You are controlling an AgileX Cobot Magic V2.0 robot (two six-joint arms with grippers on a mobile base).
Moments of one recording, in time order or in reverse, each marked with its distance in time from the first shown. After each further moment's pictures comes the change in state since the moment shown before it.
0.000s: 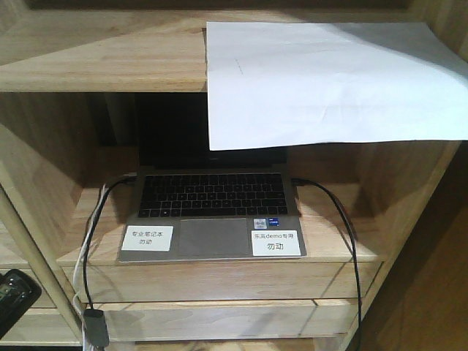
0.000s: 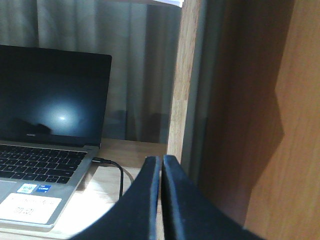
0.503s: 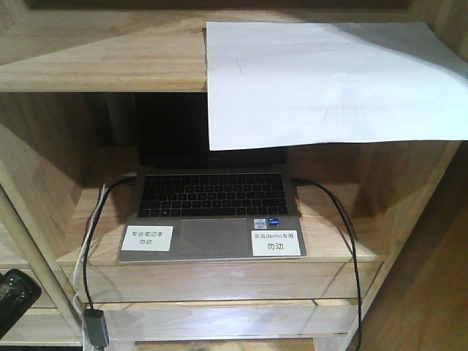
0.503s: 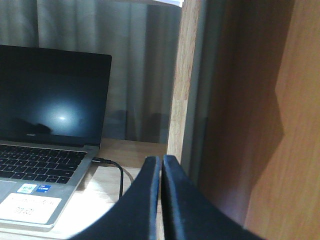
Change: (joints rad) left arm 0.000 0.000 0.000 -0.001 0.000 0.000; right arm 0.000 0.000 0.000 0.000 0.000 0.000
